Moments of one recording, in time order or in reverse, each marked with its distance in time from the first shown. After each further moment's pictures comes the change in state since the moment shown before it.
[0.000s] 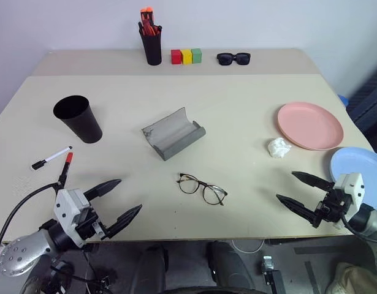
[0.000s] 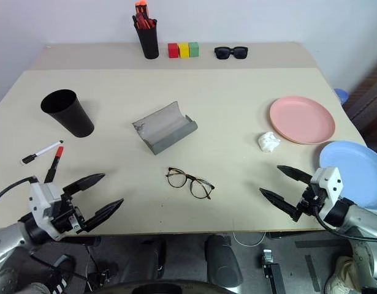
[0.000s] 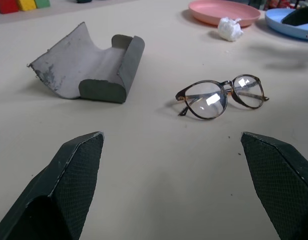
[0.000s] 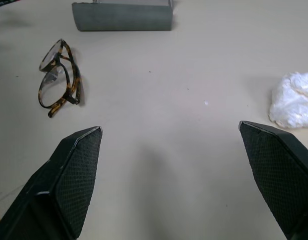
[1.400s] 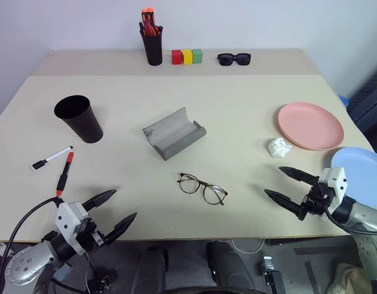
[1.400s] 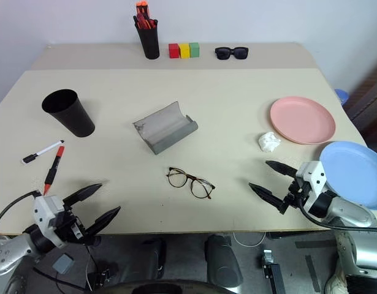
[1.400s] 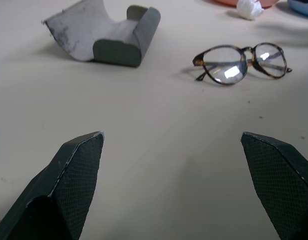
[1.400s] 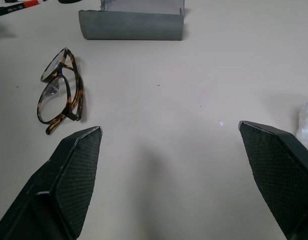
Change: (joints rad) left arm 0.024 -0.059 -0.033 0.181 0.078 -0.184 -0.034; right arm -0.115 0.027 0.101 0.046 -0.036 -0.019 -0.017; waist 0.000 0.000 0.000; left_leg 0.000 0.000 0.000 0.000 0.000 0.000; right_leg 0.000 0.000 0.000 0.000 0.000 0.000
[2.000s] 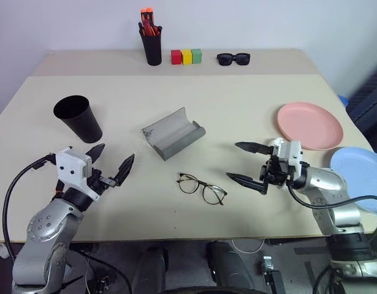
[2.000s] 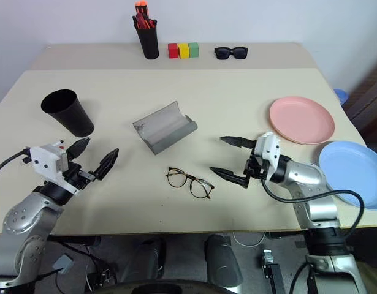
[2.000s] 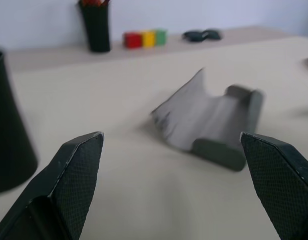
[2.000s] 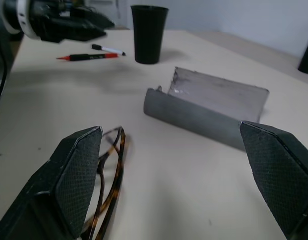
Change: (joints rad) left arm -0.321 -0.073 -0.020 -0.188 -0.005 0.439 0.559; right arm -0.411 0.124 0.285 0.099 -0.055 -0.107 0.115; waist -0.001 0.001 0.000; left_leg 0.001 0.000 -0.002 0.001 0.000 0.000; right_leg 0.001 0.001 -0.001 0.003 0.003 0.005
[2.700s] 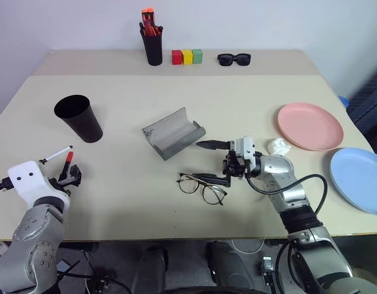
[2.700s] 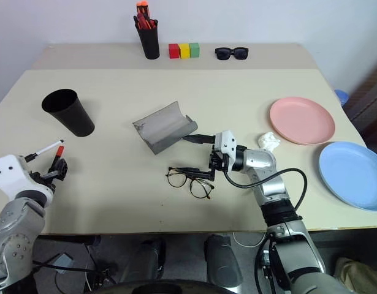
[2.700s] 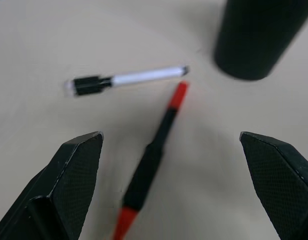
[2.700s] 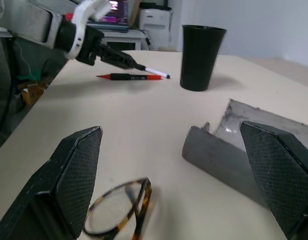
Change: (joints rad) left arm -0.130 -0.156 0.297 -0.019 -0.049 0.520 0.558; right arm -0.233 0.228 0.170 0.309 -0.110 -0.160 0.104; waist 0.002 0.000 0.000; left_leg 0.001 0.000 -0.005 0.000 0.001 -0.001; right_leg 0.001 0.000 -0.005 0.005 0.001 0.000
